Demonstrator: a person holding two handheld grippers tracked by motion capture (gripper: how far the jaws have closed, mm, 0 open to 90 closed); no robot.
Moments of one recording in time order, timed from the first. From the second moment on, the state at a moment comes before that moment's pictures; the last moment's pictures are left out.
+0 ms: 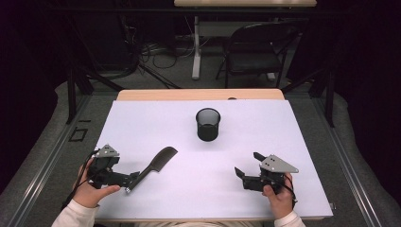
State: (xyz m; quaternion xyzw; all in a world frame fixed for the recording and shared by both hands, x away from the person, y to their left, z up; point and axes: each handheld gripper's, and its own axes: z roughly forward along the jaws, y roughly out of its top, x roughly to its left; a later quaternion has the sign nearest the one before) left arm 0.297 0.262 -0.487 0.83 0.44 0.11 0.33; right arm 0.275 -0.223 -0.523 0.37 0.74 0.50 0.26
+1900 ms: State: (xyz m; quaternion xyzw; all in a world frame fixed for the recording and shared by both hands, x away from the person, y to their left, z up) left arm 0.317 0.234 -0.521 0.87 0.43 0.07 0.22; right arm 0.276 -0.218 -0.525 0.37 0.75 0.49 0.26
